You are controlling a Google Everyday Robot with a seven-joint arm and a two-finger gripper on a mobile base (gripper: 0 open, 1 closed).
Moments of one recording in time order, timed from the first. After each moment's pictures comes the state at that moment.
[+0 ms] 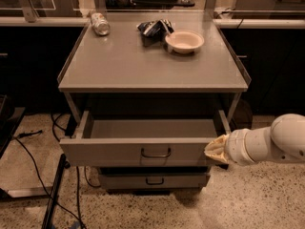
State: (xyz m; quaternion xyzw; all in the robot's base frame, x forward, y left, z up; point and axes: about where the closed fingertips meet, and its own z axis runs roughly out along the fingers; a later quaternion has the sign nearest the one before) arm 0.494 -0.195 0.664 -0.59 0.73 0.07 0.33
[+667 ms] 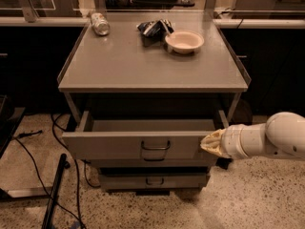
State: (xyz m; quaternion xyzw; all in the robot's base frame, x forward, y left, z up) arm 0.521 -0.189 0.662 -0.58 0.73 0.07 0.36
